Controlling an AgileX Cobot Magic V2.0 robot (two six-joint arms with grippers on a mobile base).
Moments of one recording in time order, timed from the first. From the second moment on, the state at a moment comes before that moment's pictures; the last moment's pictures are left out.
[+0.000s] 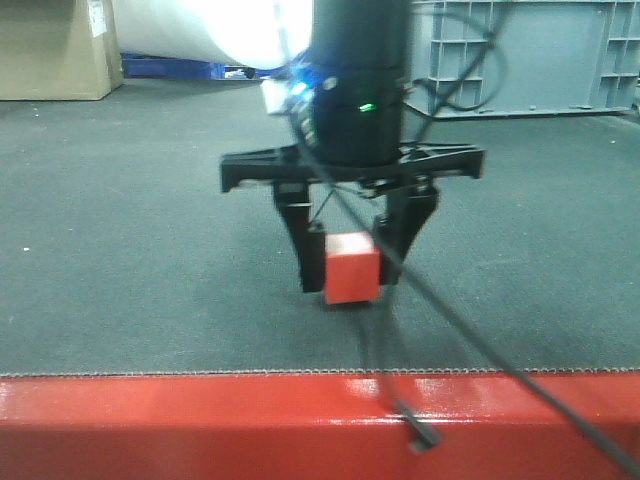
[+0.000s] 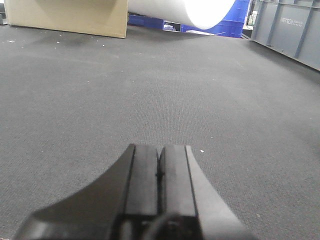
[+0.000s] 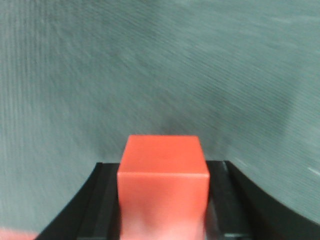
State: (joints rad) left arm -0.02 -0.02 0.03 -0.06 0.06 -0.02; right arm 0.68 2.01 -1.64 0.01 1.17 0.59
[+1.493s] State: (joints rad) left arm -0.02 -0.02 0.03 -0.06 0.06 -0.02; right arm 0.70 1.93 -1.74 -0.02 1.20 0.70
